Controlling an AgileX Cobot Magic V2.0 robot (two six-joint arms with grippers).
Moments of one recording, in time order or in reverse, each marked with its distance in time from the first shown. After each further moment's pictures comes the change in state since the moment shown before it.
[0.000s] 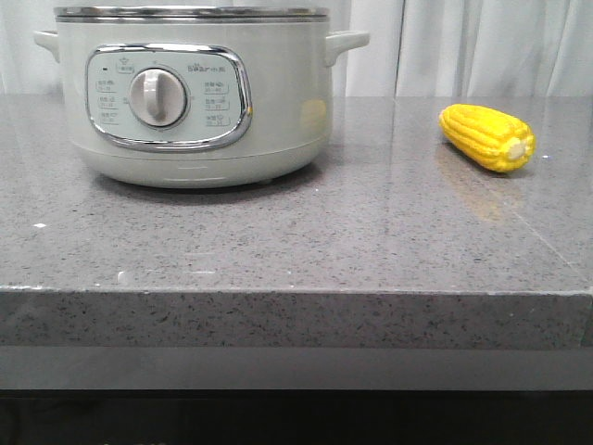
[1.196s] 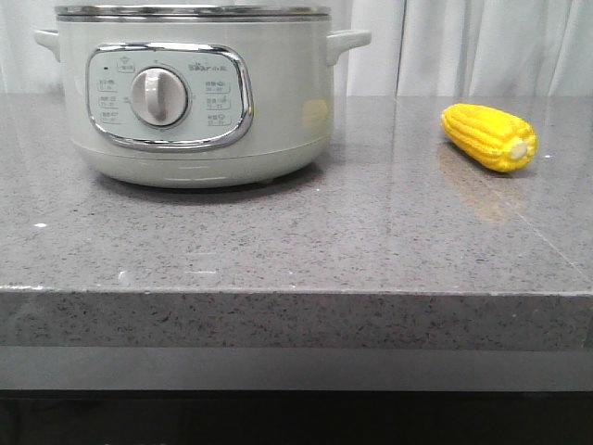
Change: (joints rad) left arm 0.000 0.039 -0.301 -0.014 0.132 0.000; right arm 0.000 0.007 -0.249 0.033 0.055 0.000
